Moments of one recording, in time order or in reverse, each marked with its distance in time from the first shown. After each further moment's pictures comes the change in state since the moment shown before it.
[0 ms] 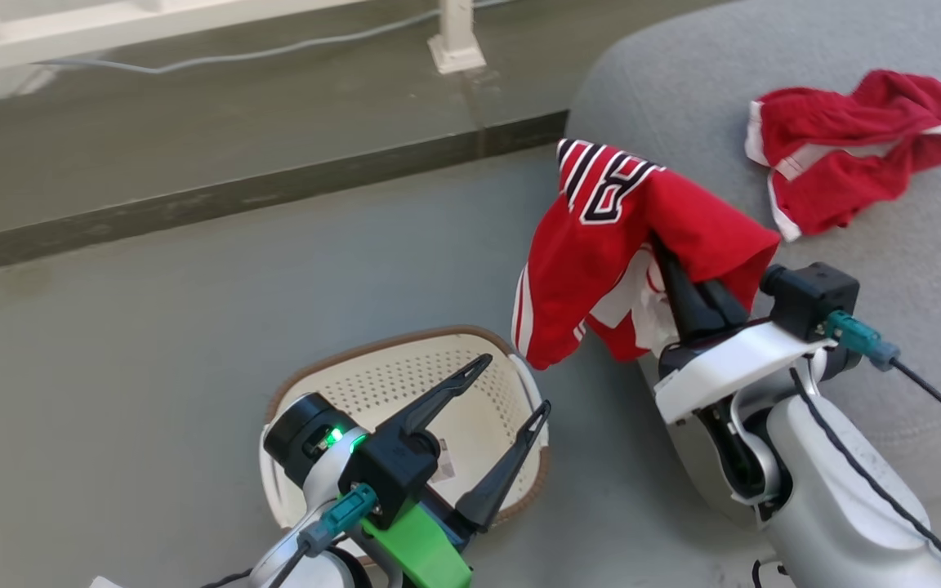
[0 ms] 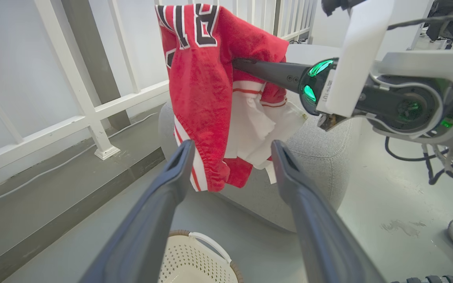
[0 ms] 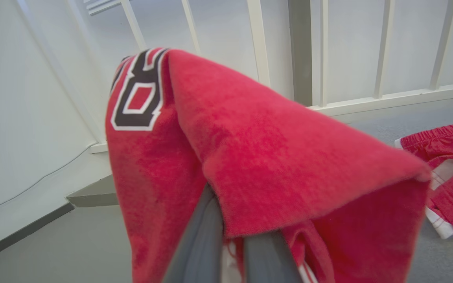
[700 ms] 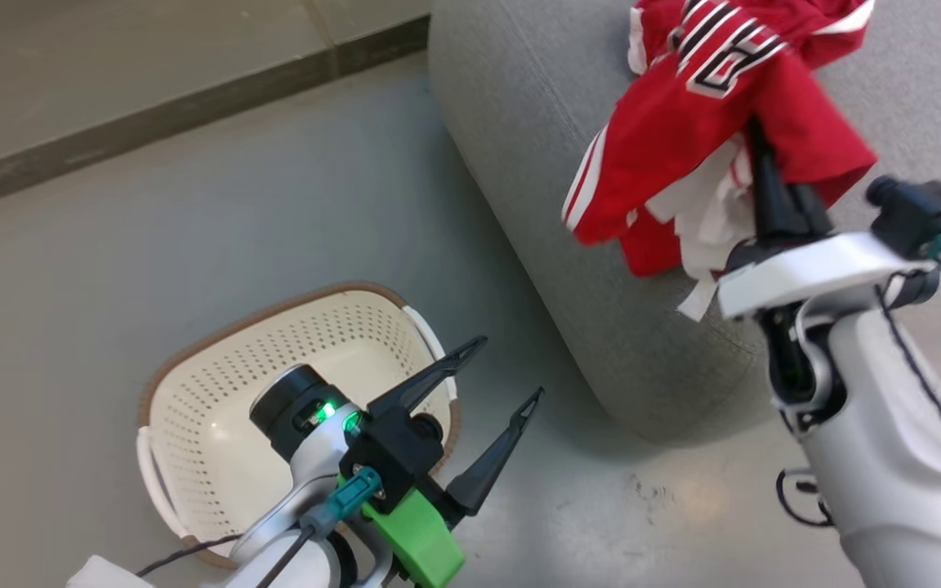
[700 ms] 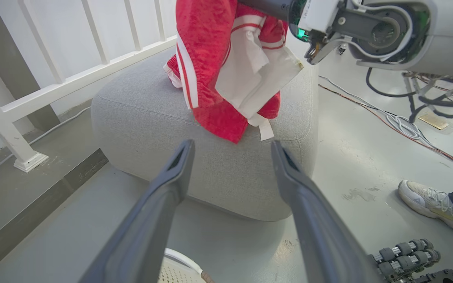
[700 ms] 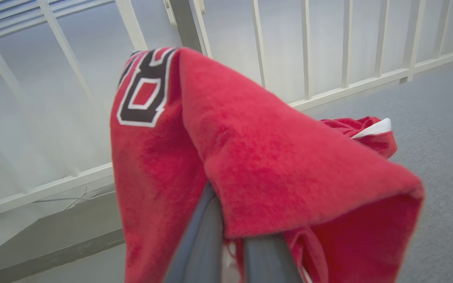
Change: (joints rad) left arm -0.056 0.056 -0.017 -0.041 0.043 -0.008 0.068; right arm -0.124 0.006 -0.152 0.037 0.047 -0.028 -0.052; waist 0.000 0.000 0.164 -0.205
